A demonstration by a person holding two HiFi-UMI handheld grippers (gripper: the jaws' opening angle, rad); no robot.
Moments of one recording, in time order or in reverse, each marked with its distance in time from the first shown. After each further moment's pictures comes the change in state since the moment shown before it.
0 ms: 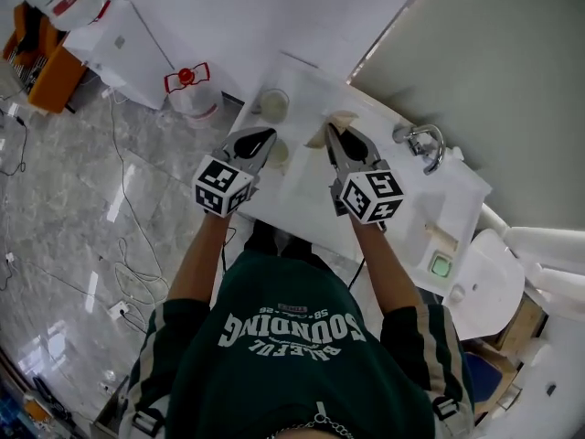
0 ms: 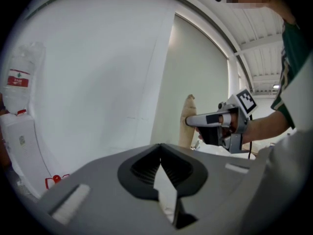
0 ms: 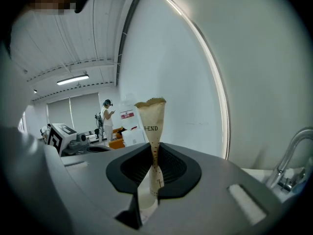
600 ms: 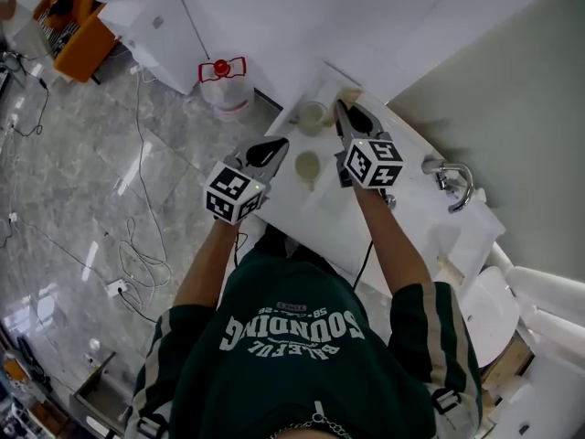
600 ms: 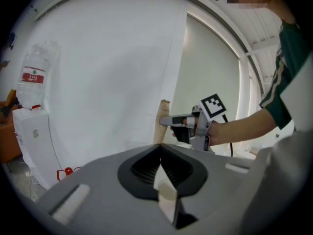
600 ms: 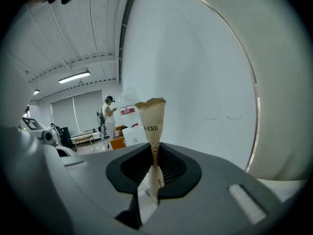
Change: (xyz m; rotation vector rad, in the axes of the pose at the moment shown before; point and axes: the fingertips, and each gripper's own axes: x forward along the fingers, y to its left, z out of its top) left arm -0.032 0.054 -0.015 -0.060 0.020 0.098; right arm 0.140 -0.001 -0.010 -0.007 0.050 0.061
